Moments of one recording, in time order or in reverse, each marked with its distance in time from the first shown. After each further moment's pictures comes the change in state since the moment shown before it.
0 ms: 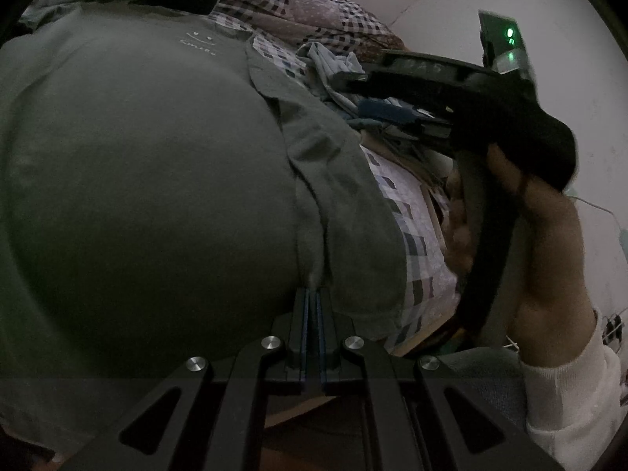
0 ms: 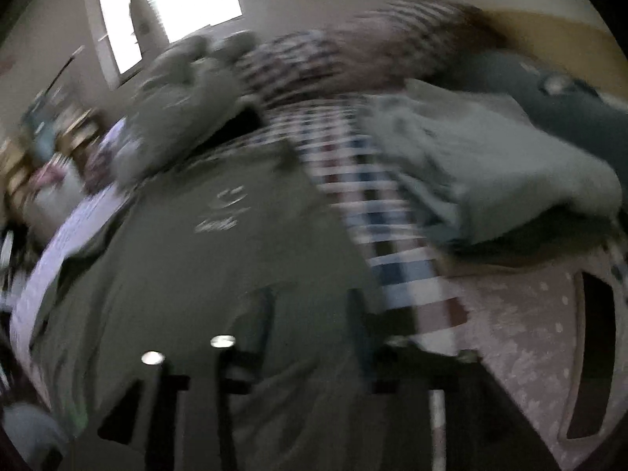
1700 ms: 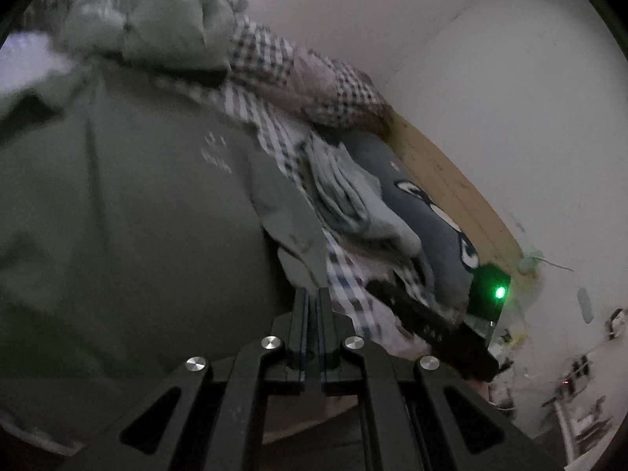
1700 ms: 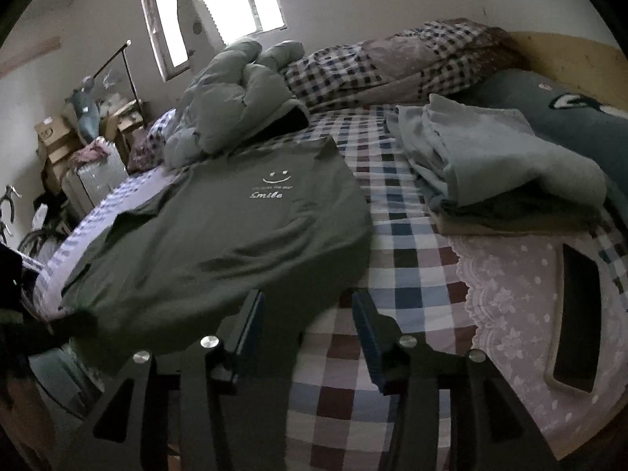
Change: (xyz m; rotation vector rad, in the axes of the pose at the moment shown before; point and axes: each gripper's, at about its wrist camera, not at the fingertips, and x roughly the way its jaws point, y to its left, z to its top) left arm -0.135 0.014 0.087 -0.032 -0.176 -0.032; right arm -0.078 -0.014 -0.059 -0.010 -0.067 0.102
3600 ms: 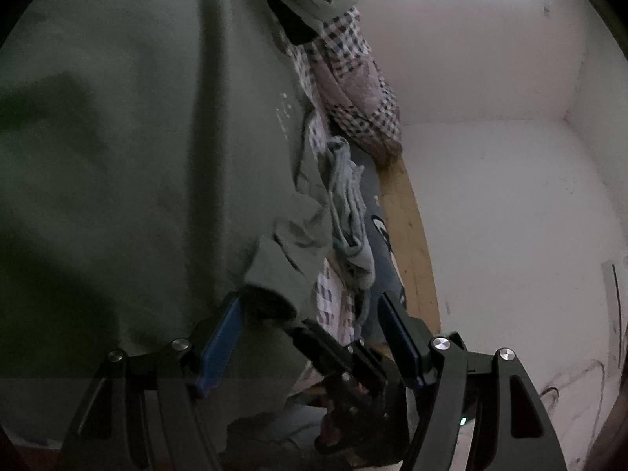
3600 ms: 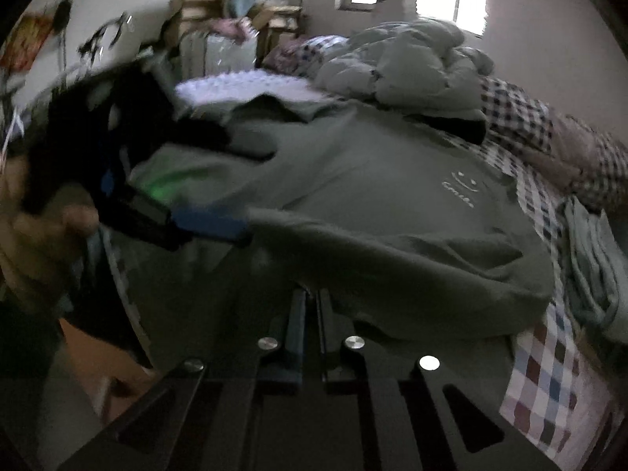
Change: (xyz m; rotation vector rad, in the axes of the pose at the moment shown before) left arm 0.030 0.137 -0.024 -0.529 0.091 -0.331; right arm 0.065 0.165 -0.048 -0.577 0.116 0.214
